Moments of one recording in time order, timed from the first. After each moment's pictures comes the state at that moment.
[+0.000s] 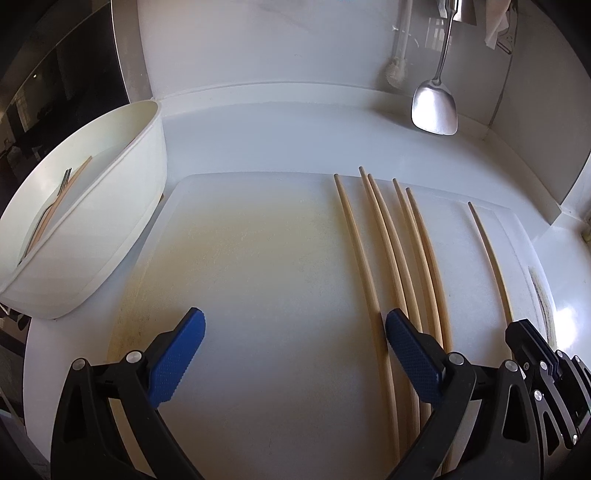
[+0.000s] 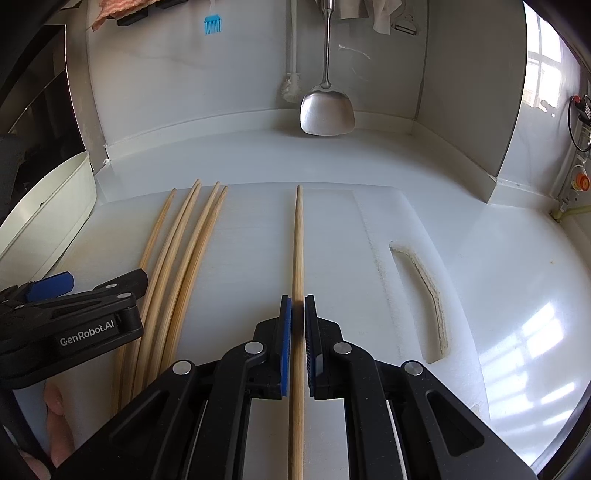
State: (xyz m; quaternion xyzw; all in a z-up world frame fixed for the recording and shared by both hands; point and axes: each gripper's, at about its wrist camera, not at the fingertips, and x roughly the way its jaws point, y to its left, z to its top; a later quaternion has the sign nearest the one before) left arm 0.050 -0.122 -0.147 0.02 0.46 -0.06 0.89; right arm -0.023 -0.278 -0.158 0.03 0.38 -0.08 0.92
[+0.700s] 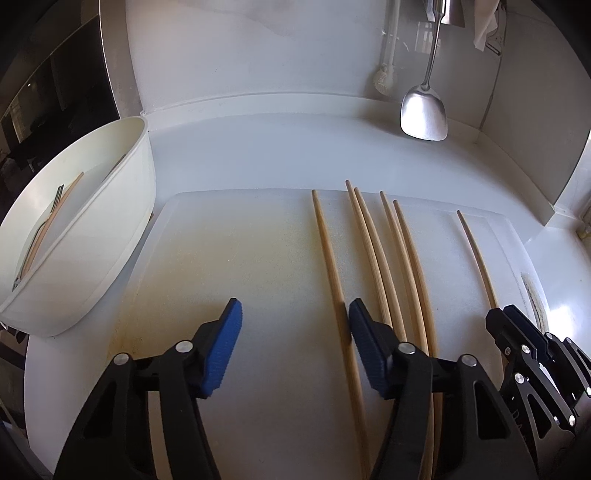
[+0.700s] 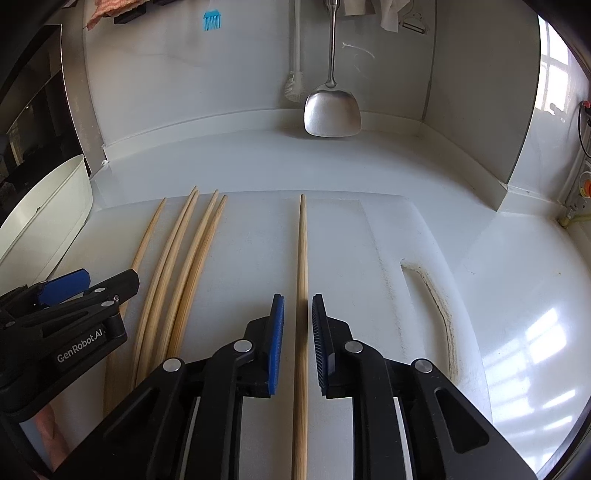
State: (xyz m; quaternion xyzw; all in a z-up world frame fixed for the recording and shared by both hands) left arm 0.054 -0.129 -0.141 0.03 0.44 -0.08 0.89; right arm -0.005 -0.280 -0.159 0.03 0.39 -0.08 0.92
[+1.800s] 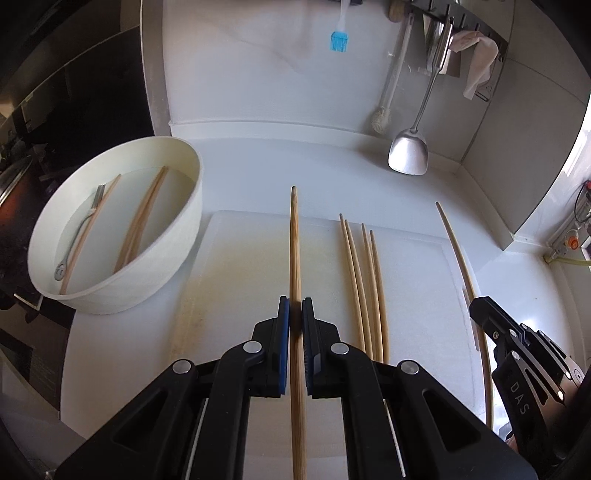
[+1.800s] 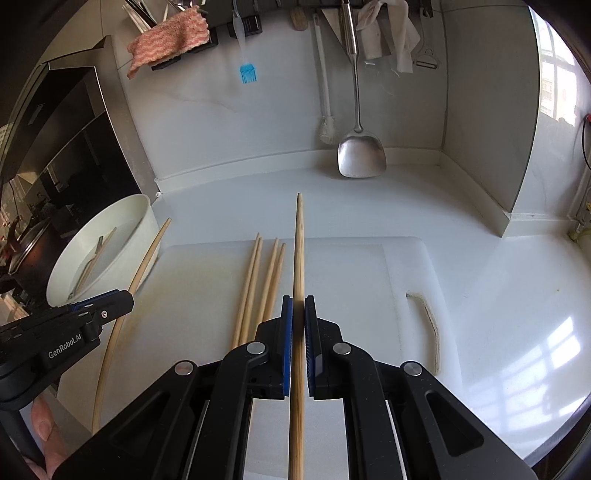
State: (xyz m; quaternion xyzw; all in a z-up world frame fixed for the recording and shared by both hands) left arm 0.009 -0.088 -0.051 -0.02 0.45 -0.08 0.89; right arm -0.045 -0.272 -0.078 0.06 0.36 0.00 0.93
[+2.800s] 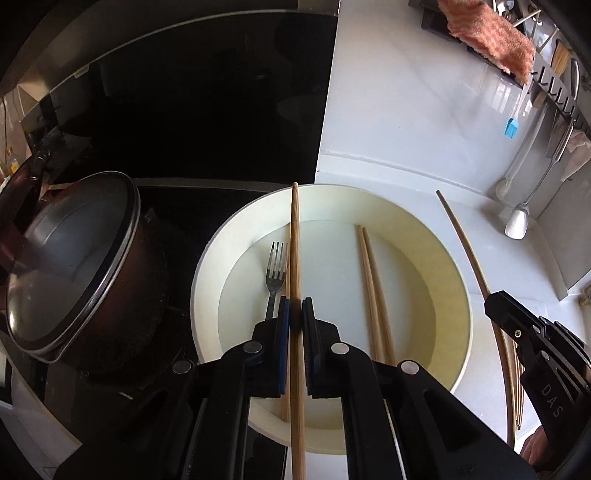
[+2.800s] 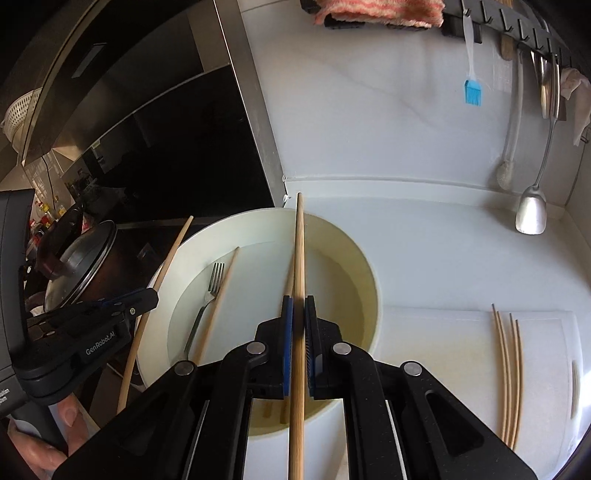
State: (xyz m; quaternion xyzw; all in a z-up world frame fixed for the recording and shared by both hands) left arm 0.135 0.186 -0.026 -0.03 0.46 -0.04 0.89; right arm 0.093 0.003 -0.037 0.05 0.39 0.09 0.92
